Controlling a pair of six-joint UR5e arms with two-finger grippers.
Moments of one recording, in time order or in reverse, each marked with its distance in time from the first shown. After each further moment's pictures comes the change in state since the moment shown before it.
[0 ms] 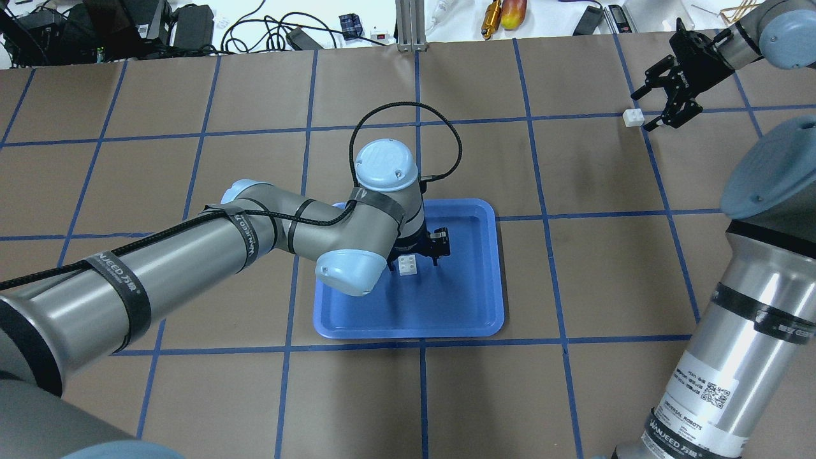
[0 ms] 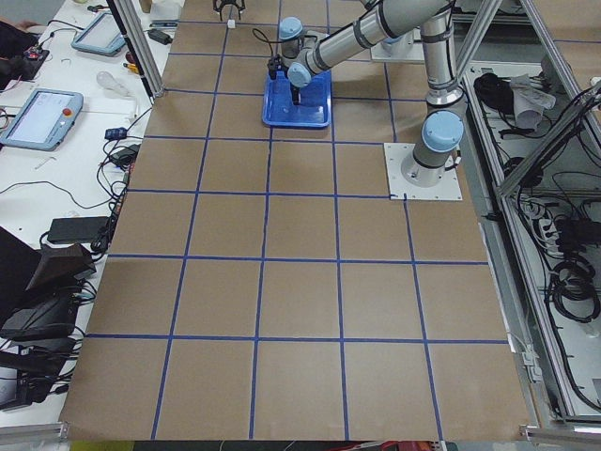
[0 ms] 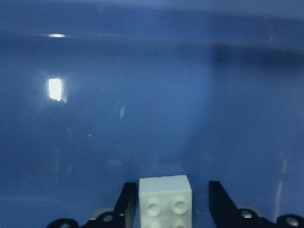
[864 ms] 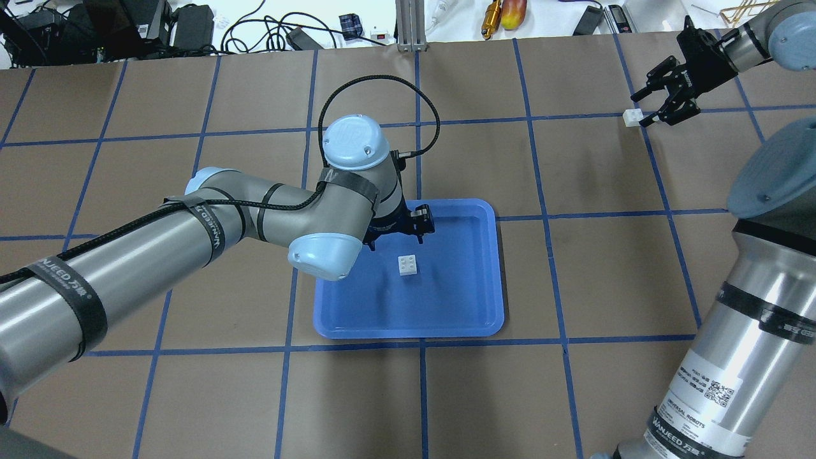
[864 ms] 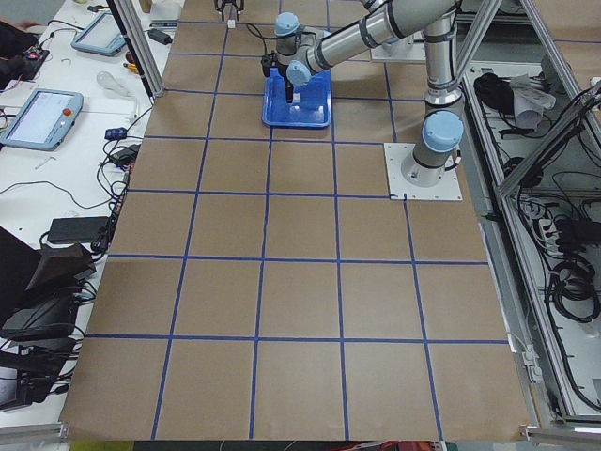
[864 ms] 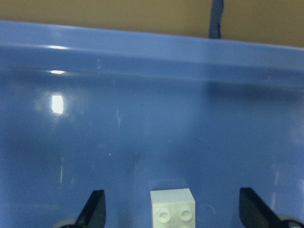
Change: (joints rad) left arm 0.071 0.073 -0.003 -0.018 0.002 0.051; right arm -0.024 0.000 0.005 0.040 0.094 0.007
